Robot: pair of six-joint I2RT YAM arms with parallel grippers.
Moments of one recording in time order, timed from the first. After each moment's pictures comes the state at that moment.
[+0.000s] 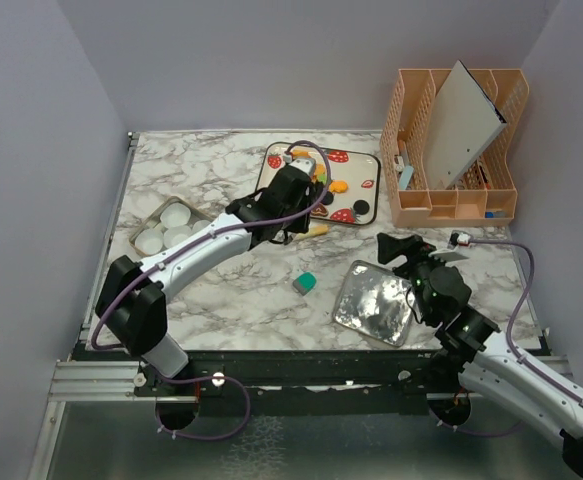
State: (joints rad) left arm -0.75 1.57 1.29 -0.43 -0.18 -0.39; right arm 0.72 0.55 0.31 0.15 0.62 0.73
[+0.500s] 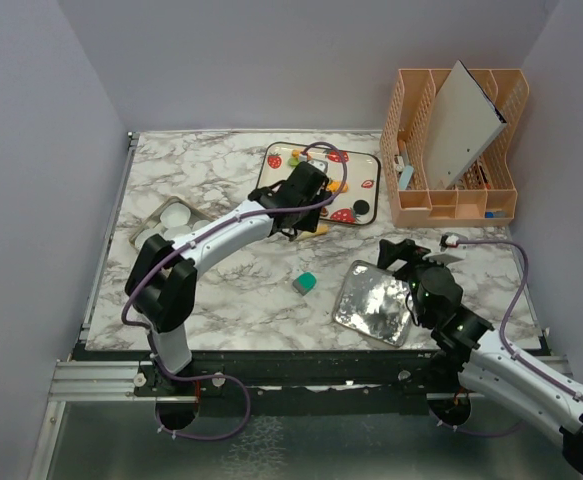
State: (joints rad) left arm -0.75 1.76 1.45 -0.52 -0.20 -0.33; right arm 0.72 0.58 0.27 0.16 0.69 0.57
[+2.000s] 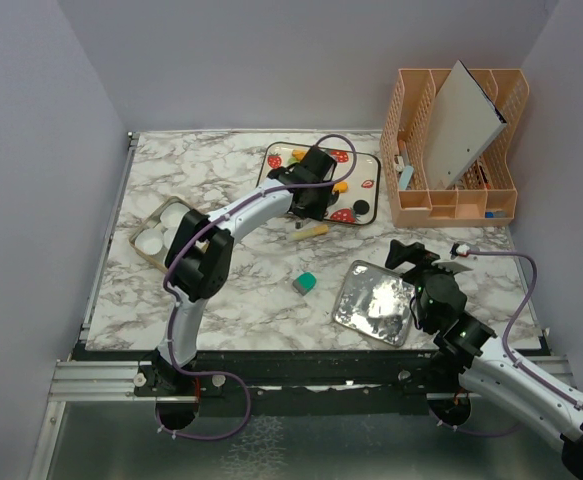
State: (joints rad) left arm -0.67 2.09 1.78 -0.64 -0.10 -0.26; right arm 0.72 0.51 0.21 0.16 0.82 0.57
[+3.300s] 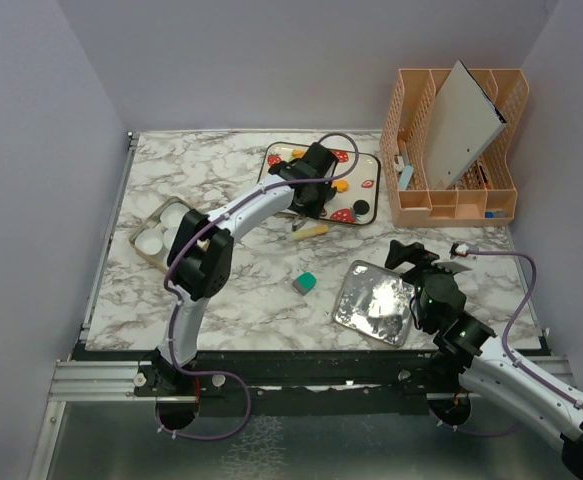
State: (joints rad) left arm -0.67 2.13 1.85 -0.75 -0.11 -0.23; right arm 0.72 0.51 0.21 0.16 0.82 0.58
